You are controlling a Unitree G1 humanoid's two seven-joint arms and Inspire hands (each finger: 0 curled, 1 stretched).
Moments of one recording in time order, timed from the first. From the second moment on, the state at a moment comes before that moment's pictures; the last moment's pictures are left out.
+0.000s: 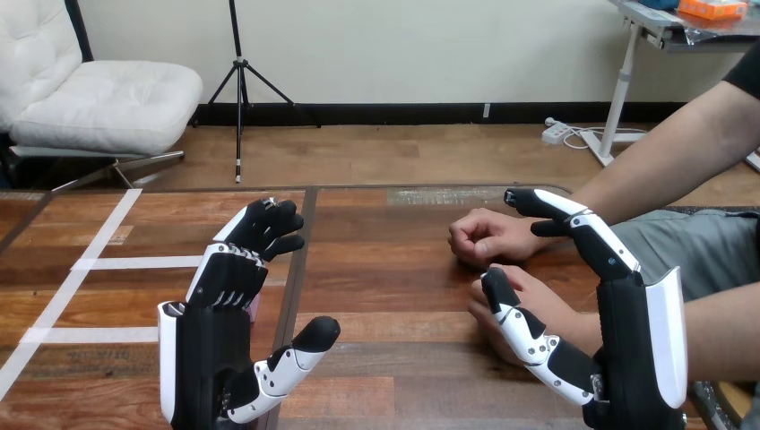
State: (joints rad) left arm 0.03 -0.05 -0.04 0.72 -0.13 -1.41 -0.11; right arm 0.26 -0.12 0.04 0.01 -0.60 -0.85 -0.49
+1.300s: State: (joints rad) left arm 0.03 -0.05 -0.04 0.72 -0.13 -1.41 -0.11; right arm 0.26 -0.12 0.04 0.01 -0.60 -0.85 -0.48
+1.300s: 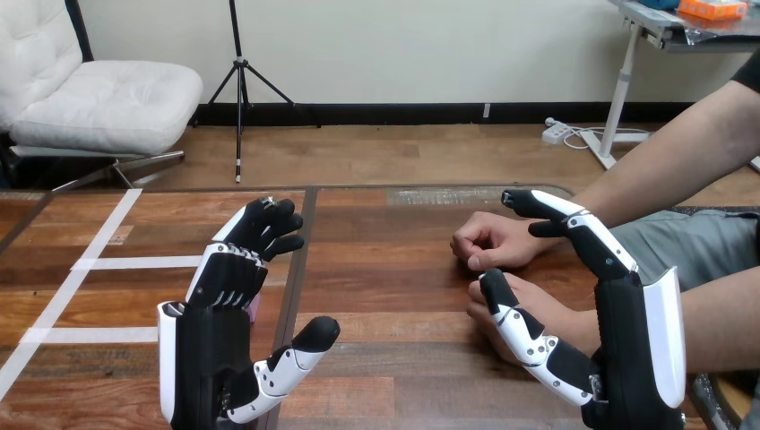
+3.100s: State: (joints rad) left arm -0.02 0.42 0.18 0.45 0.48 -0.93 -0.06; right arm 0.26 -0.12 0.03 0.01 -0.60 -0.85 -0.47
